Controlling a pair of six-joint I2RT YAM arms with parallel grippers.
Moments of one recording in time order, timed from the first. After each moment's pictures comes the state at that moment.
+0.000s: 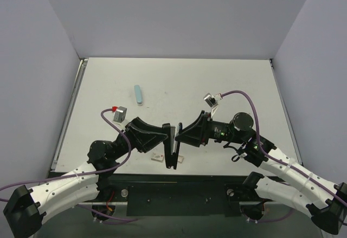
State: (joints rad) left arm -0.86 0.72 0.30 0.96 0.28 -1.11; right arm 0.82 0.83 0.68 0.19 -0.54 0.84
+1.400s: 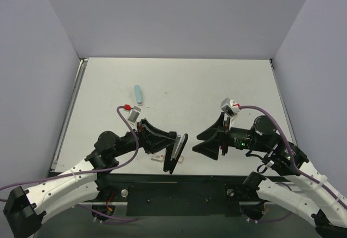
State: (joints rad) left arm -0.87 0.72 0.40 0.57 0.36 -0.89; right arm 0.82 0.66 0.88 -0.35 -0.49 0.45
